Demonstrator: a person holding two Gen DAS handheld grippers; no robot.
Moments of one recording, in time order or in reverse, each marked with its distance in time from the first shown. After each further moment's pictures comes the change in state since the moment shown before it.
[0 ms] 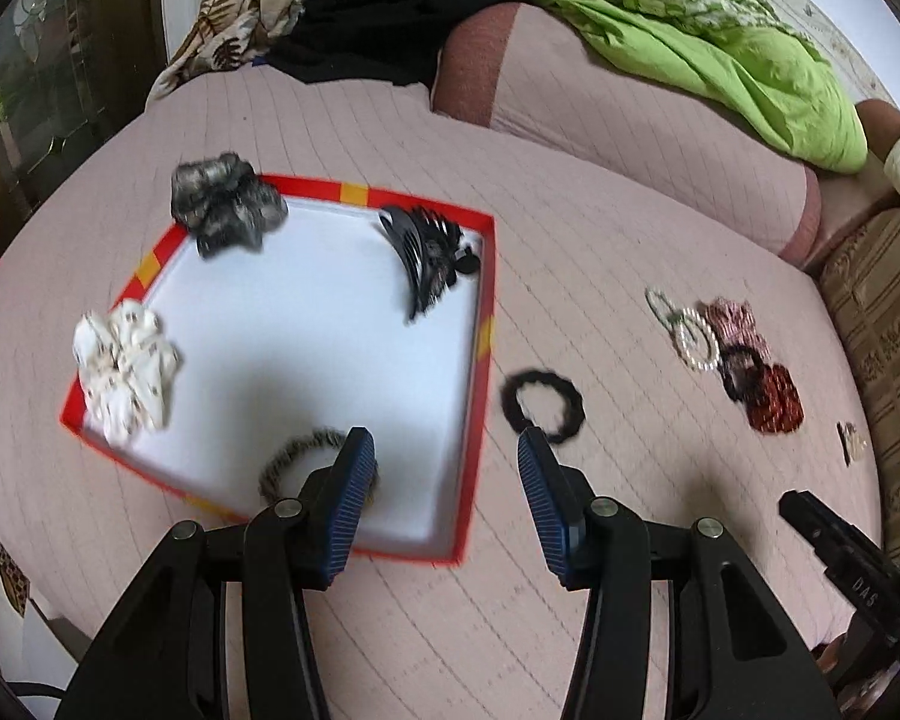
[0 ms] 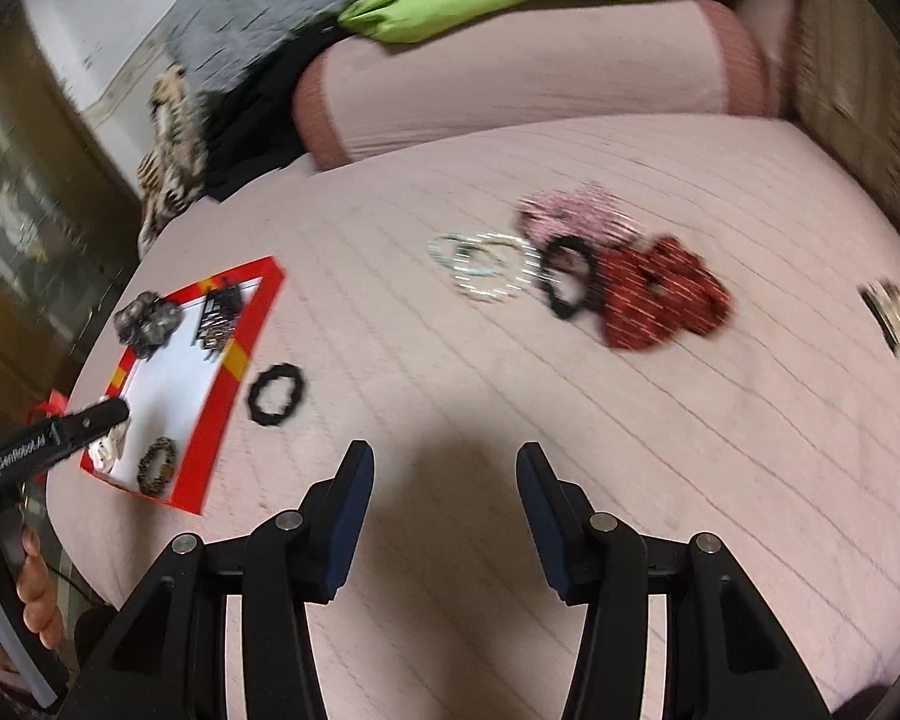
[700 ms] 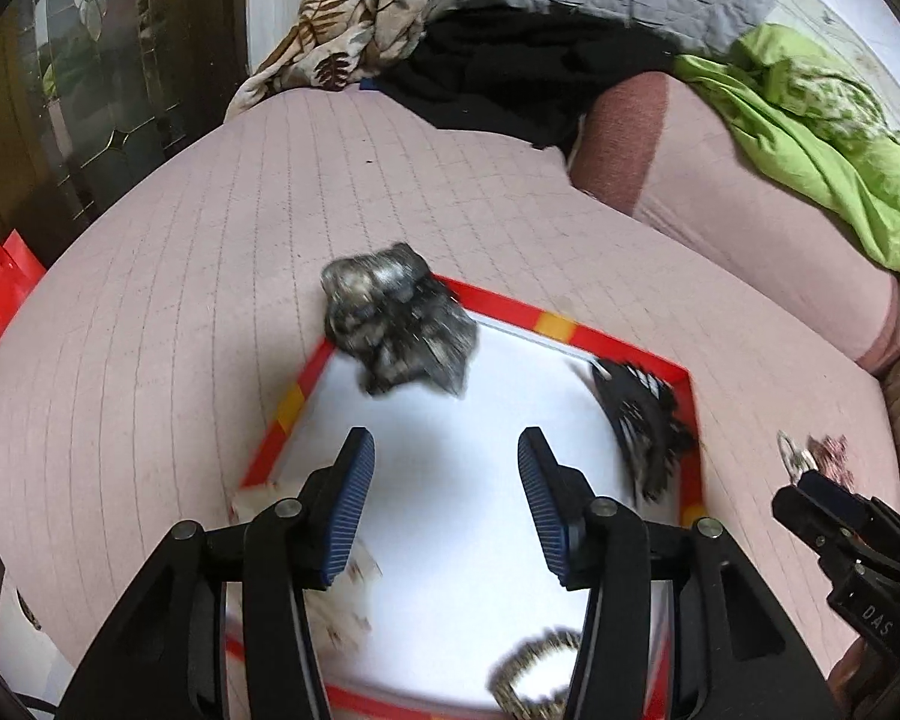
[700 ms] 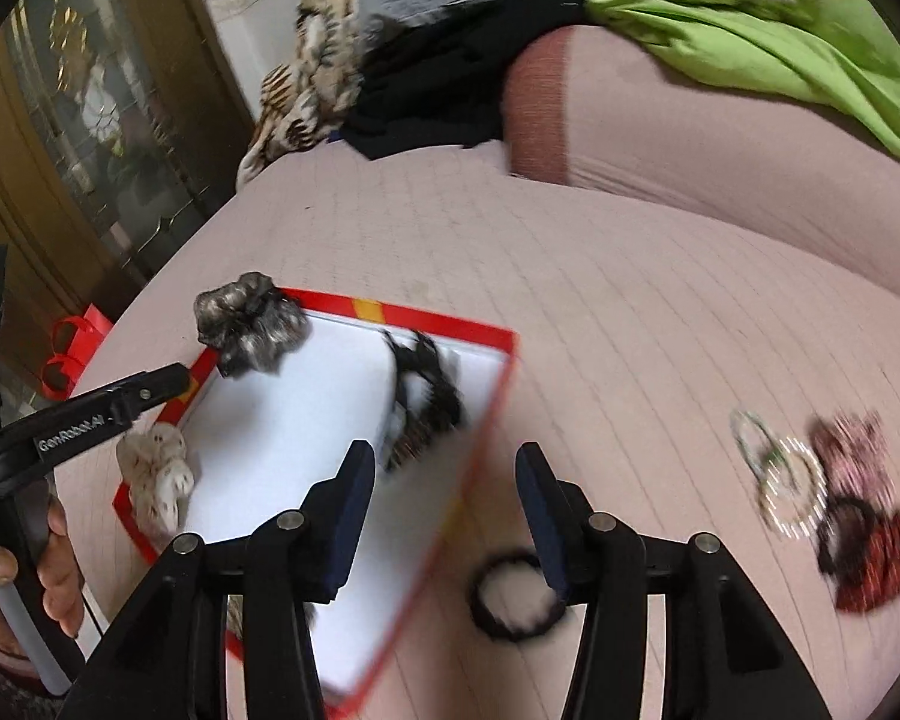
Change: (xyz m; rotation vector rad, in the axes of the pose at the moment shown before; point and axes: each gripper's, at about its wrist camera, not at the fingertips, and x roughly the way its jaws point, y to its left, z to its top) left arm 0.023 0.129 0.091 -0.100 -0.077 0.094; right arm 0.099 0.197 0.083 -0.324 0.043 0.115
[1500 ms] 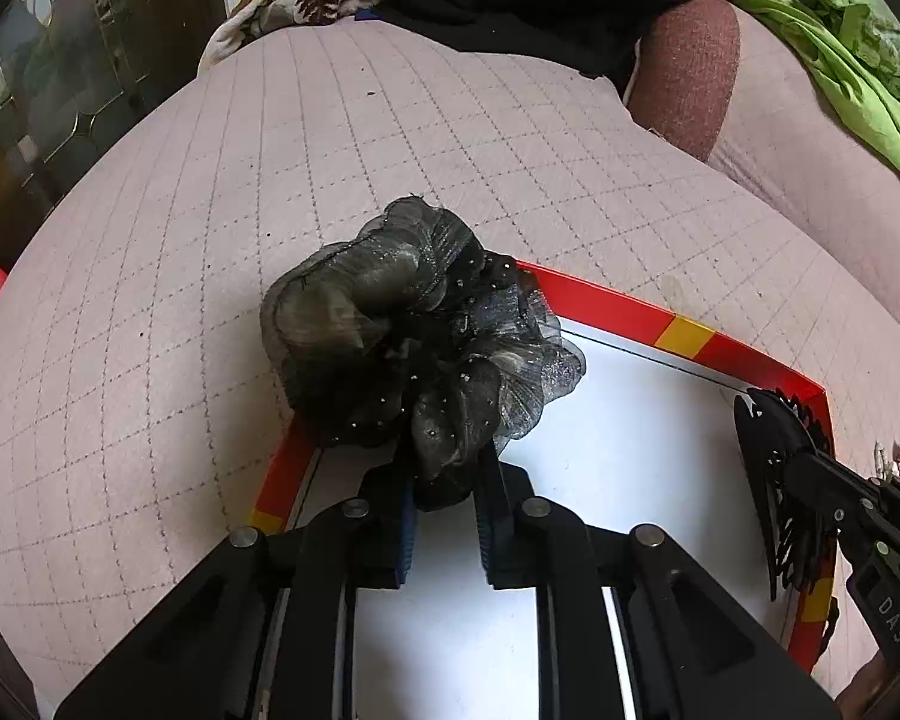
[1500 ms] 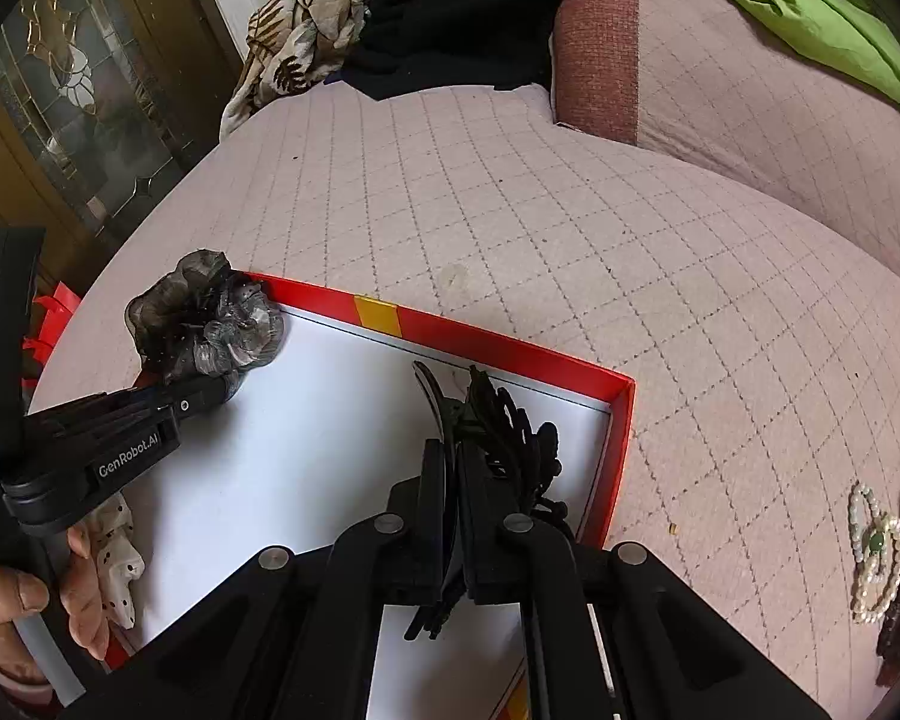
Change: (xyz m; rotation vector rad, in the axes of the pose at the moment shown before) left arm 0.122 0.024 0.037 0.036 0.129 0.062; right arm 0.115 0.035 0.042 -0.046 0.118 0.007
